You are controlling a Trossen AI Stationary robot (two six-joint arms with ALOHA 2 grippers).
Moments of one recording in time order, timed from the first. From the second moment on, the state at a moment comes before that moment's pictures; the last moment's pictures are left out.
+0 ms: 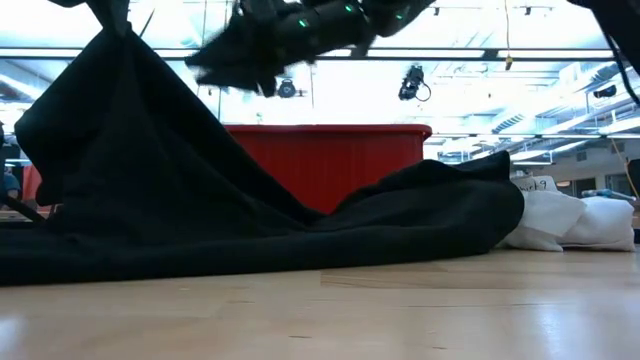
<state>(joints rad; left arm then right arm) -0.18 1.19 1.44 -1.57 -0.20 -1.51 -0.05 2.05 1.60 0.08 -0.21 -0.03</state>
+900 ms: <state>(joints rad) -0.25 1.19 1.44 -1.54 -0.29 -1.36 -0.09 2.21 1.82 0.15 -0.26 -0.16</state>
